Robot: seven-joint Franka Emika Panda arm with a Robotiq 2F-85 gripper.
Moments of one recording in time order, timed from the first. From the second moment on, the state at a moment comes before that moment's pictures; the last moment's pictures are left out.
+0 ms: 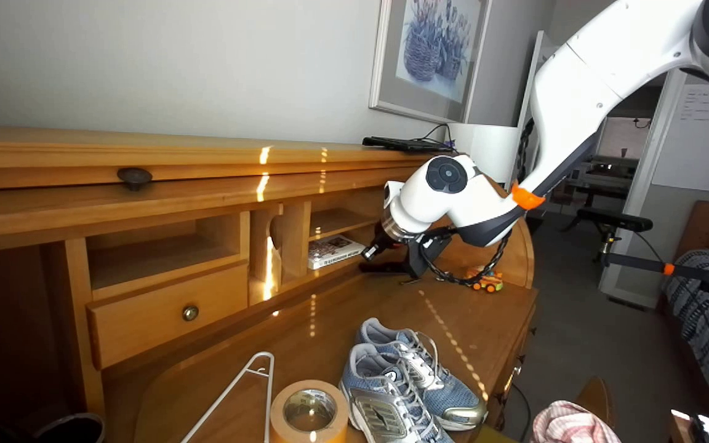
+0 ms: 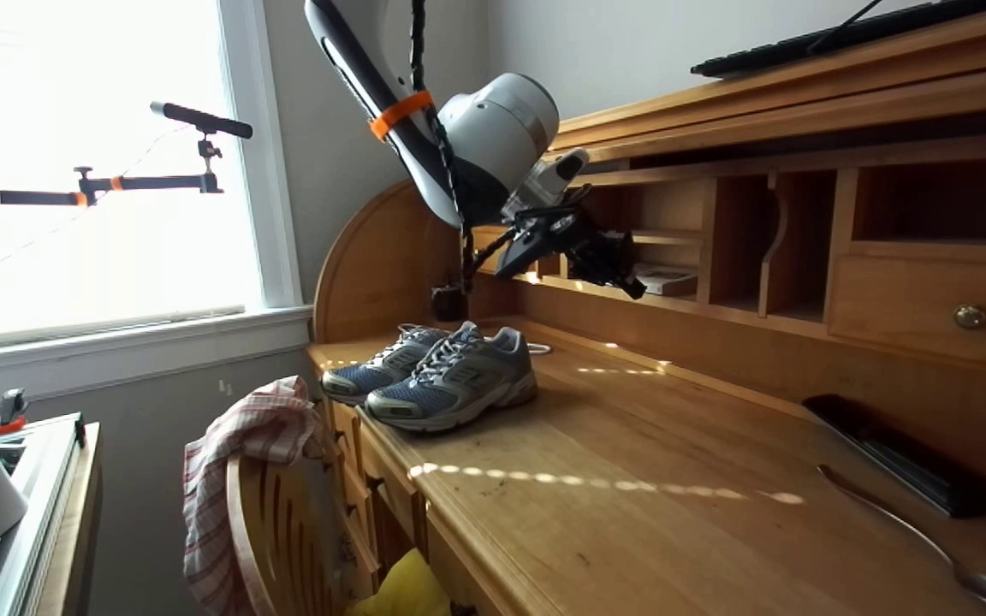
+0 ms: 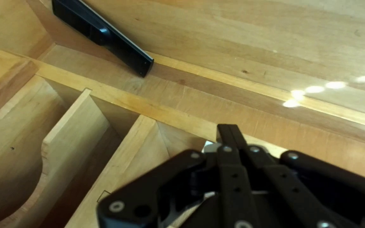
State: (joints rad) arm -0.29 0.51 0.03 -1.86 -1.73 2.87 1.34
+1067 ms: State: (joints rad) arm -0.45 0.07 0.24 -2.44 -0.69 2.63 0.56
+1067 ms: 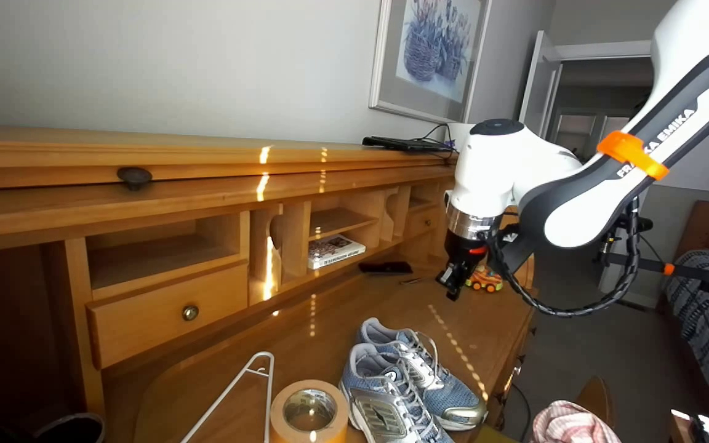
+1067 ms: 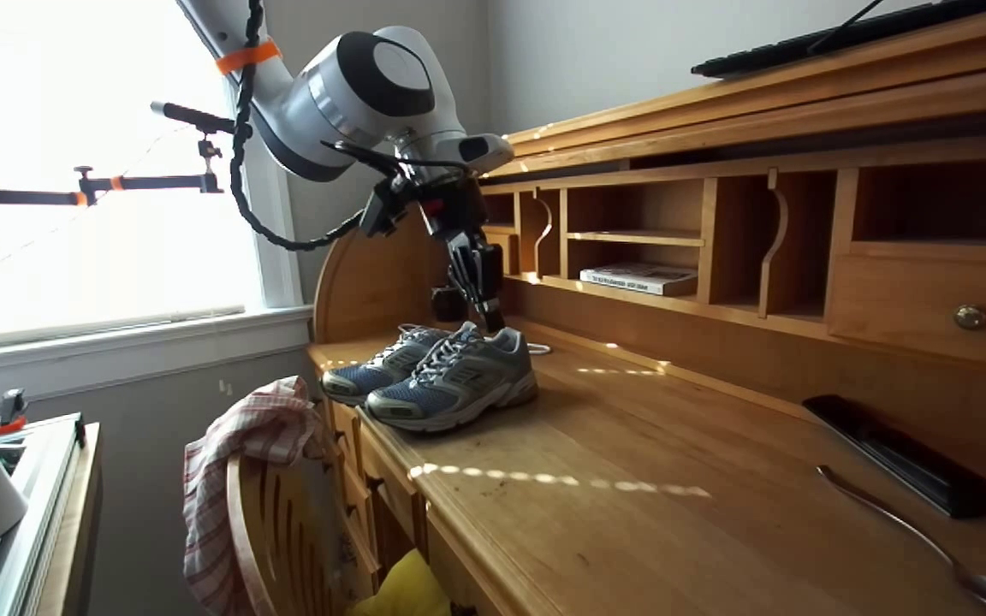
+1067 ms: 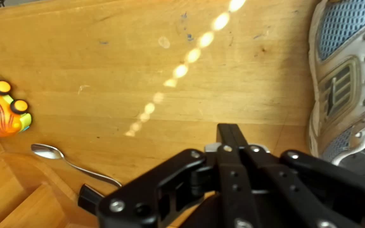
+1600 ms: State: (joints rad) arm -0.24 -0.12 0.08 -2.39 -0.31 2.31 0.18
